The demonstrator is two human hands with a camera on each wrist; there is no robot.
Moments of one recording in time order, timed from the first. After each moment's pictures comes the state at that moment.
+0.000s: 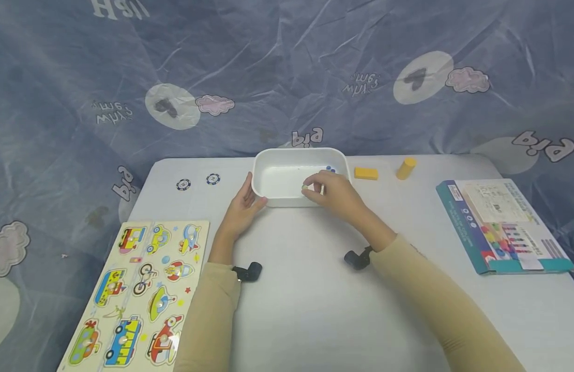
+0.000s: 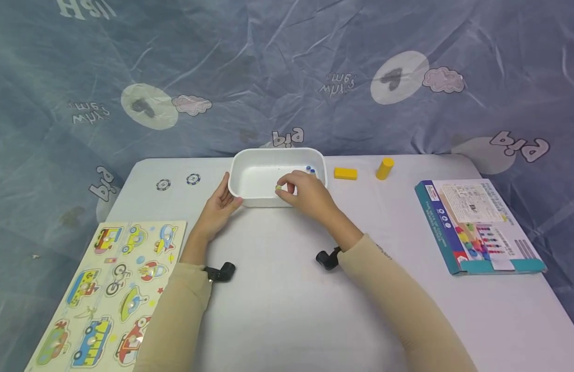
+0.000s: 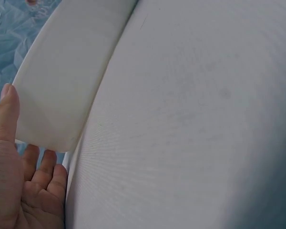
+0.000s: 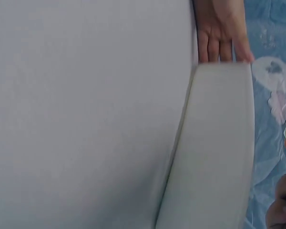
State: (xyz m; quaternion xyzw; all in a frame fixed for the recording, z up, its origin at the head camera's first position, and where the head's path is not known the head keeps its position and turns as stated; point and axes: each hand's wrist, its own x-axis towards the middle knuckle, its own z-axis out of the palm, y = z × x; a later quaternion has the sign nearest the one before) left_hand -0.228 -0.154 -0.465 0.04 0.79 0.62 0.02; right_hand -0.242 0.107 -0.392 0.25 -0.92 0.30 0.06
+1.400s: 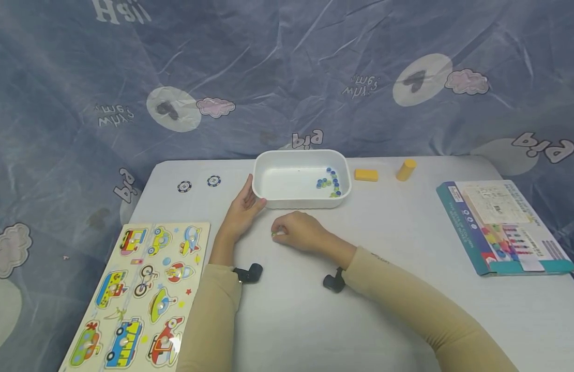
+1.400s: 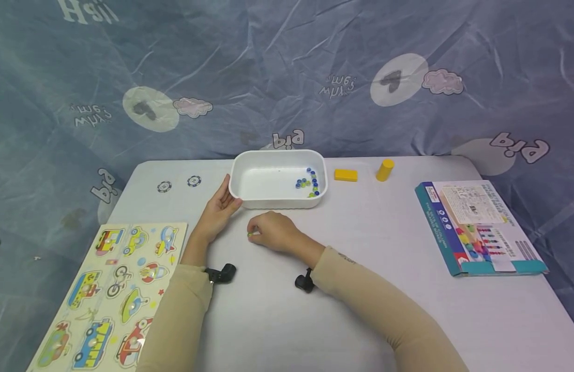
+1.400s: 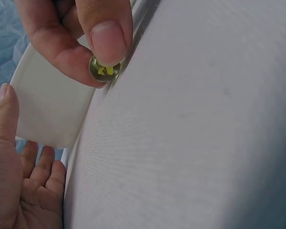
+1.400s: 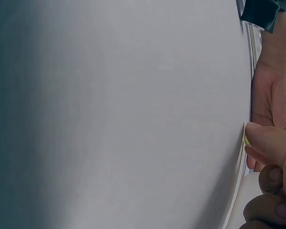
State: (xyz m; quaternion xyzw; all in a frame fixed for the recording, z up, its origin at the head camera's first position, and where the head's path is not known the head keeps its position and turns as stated) left_hand -0.224 -0.154 -0.459 0.06 0.77 0.63 0.02; right_hand -0.207 0.043 -0.448 0.32 -0.91 0.22 -0.11
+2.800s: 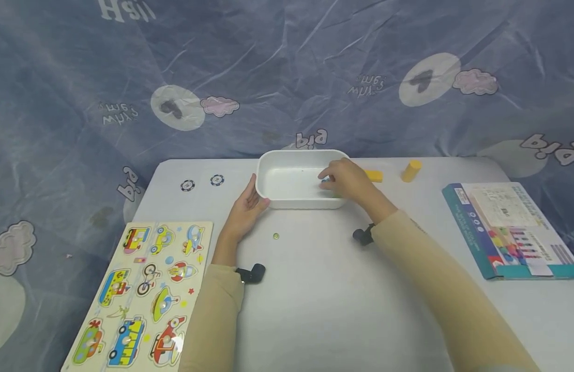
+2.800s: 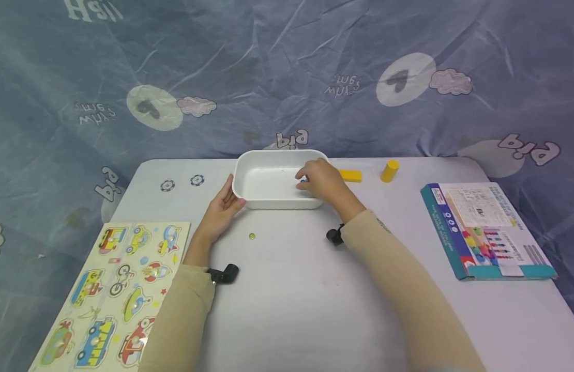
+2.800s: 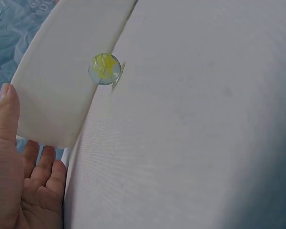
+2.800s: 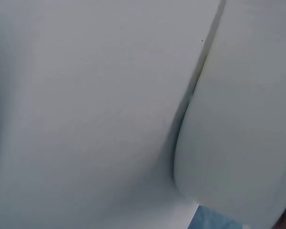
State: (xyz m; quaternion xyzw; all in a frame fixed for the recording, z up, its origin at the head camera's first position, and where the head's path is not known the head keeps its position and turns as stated) left_hand -0.224 -0.154 -0.459 0.05 0.78 0.63 0.03; right_hand -0.301 0.127 -0.396 0.24 -0.96 0.14 -0.01
